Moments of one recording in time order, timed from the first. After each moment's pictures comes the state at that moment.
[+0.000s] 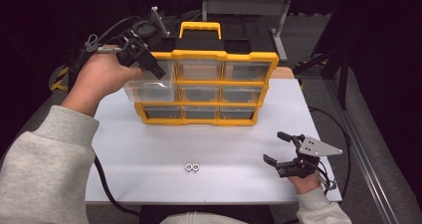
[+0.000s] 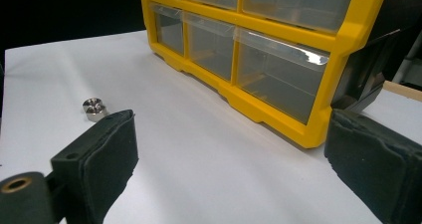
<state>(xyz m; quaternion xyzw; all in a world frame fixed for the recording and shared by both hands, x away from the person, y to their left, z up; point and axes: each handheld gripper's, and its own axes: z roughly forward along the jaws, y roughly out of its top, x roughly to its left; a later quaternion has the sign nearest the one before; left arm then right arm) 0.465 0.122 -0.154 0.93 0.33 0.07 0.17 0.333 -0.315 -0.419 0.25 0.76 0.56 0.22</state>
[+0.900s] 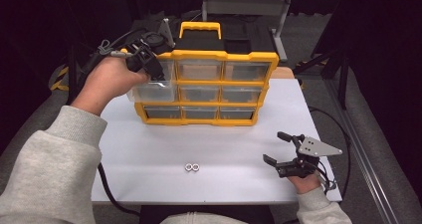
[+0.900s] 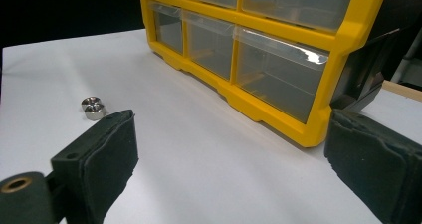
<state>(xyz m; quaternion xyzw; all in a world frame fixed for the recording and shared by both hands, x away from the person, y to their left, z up) 0.480 0.111 -0.180 0.92 0.37 0.04 0.10 0.333 -0.315 -0.420 0.25 0.76 0.56 0.22</state>
